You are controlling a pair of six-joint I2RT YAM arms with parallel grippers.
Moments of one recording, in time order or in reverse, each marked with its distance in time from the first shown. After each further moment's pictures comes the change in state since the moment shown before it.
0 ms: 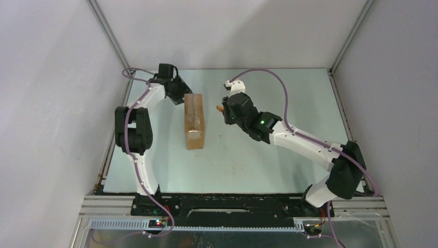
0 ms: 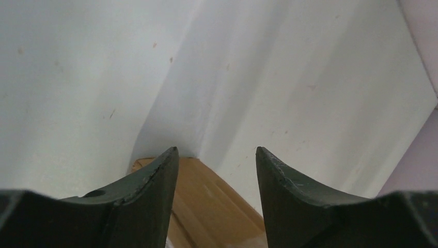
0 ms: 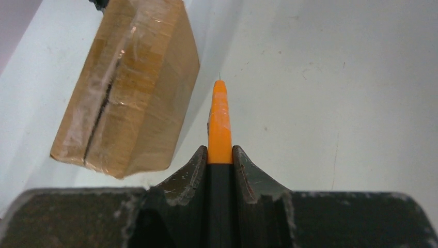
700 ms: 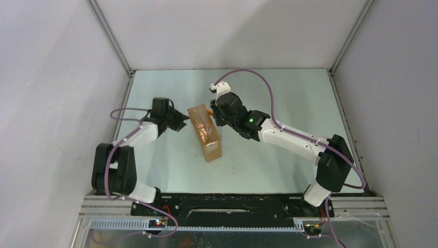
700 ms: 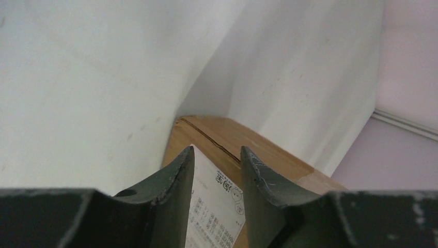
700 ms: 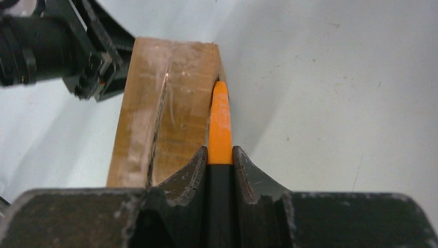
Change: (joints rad) left arm -0.039 -0.515 -0.774 0.346 -0.024 -0.340; right arm 0.039 0.136 0.105 0.005 -0.079 -0.100
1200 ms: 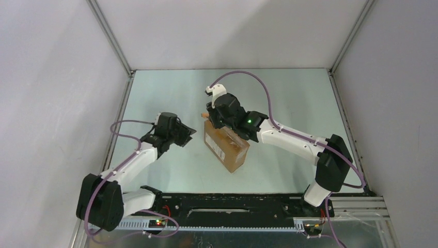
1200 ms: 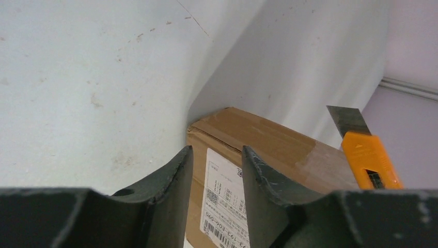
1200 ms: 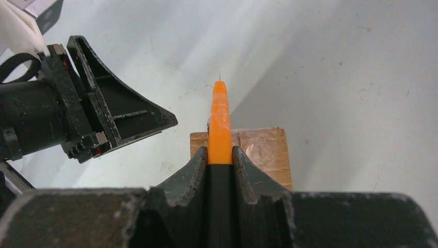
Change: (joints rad) left arm -0.205 -0.350 -0.244 -0.076 -0.126 -0.146; right arm 0.013 0.008 0.007 0.004 -0.076 -0.022
